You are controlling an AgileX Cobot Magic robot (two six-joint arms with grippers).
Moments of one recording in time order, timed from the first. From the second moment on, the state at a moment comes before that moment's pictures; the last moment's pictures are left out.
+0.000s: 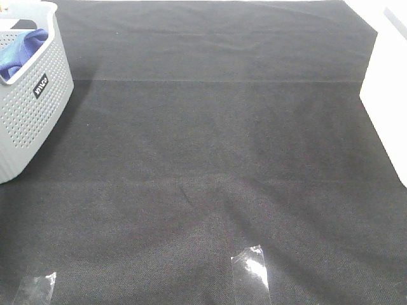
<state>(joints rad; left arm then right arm) 0.15 2.00 -1.72 0.36 0.89 1.06 0.02 0.00 -0.50 -0.05 1.06 -0.01</state>
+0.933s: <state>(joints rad) 0.07 1.56 -1.72 0.22 0.90 0.95 0.02 0.00 -0.50 -0.05 1.06 -0.01</state>
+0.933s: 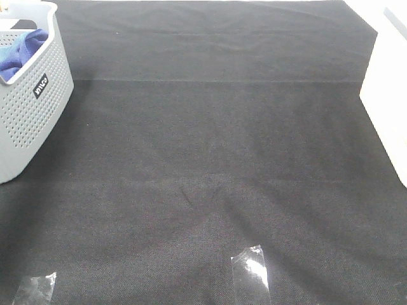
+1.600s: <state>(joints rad) -0.21 1.40 -1.72 0.33 0.82 0.95 0.02 0.33 -0.52 0.42 0.81 -0.46</state>
